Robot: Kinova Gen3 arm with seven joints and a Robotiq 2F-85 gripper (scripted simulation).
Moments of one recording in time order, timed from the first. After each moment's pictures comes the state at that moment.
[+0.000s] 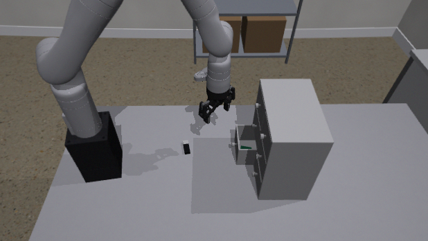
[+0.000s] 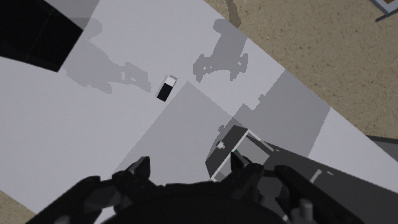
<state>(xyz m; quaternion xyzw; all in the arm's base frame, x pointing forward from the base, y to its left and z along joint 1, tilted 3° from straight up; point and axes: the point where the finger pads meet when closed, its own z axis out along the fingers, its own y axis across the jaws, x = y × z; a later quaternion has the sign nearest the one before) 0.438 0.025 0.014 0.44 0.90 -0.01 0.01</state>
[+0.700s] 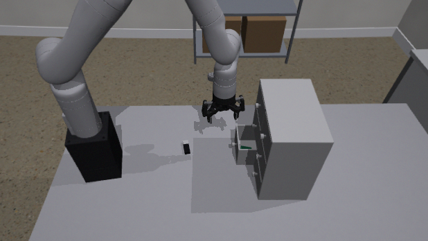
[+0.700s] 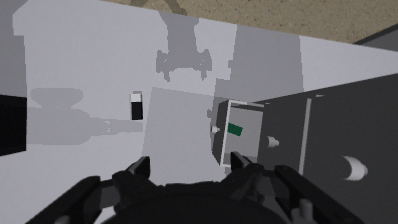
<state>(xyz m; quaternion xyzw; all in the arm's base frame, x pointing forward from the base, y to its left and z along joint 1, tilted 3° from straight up) 0.460 0.022 -0.007 0.66 0.75 0.01 0.01</state>
